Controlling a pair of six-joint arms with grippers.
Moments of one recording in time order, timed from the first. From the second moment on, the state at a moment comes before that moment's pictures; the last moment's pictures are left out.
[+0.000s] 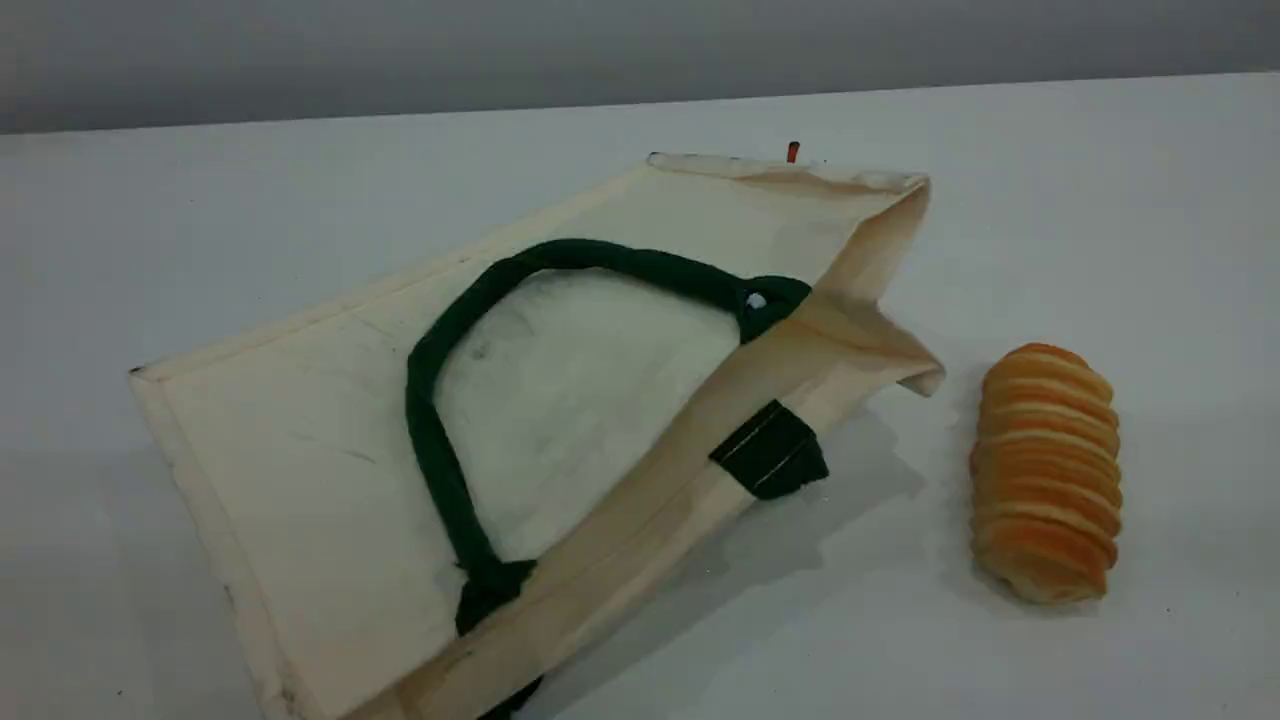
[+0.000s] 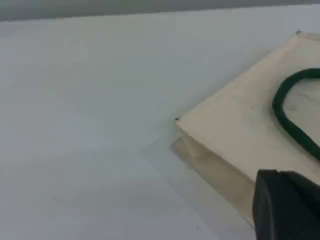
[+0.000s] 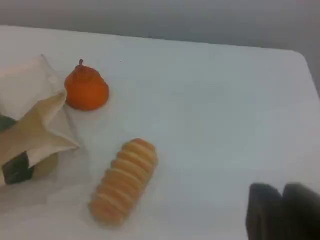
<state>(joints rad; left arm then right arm) 0.02 0.00 -0.51 -0.13 1.08 0.12 0.02 0.00 -0.51 0.18 1.08 -0.21</state>
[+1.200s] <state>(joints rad) 0.01 0.00 -0.51 -0.13 1.08 0.12 0.07 0.00 -0.51 0.18 1.08 -0.21</state>
